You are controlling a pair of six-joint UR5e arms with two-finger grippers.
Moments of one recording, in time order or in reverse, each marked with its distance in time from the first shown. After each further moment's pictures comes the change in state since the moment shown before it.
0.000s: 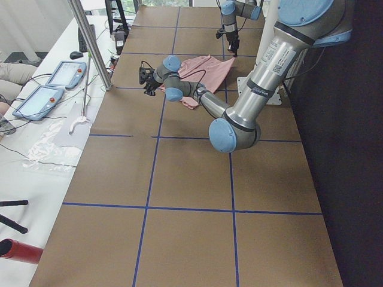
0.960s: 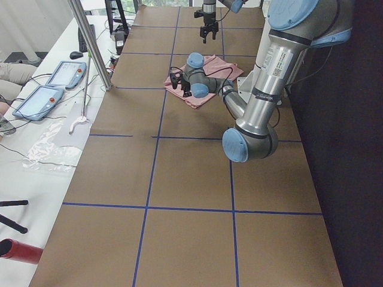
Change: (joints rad) left arm 0.223 0.141 -0.313 0.331 -0.120 -0.196; right arm 0.439 0.075 -0.017 0.002 0.034 -0.058
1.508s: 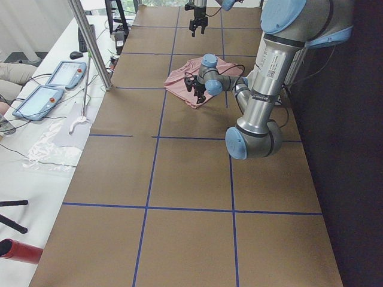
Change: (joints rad) left arm 0.130 -0.010 -0.016 0.155 0.125 -0.032; right arm 0.093 0.003 -0.047 0.002 -0.006 -0.101
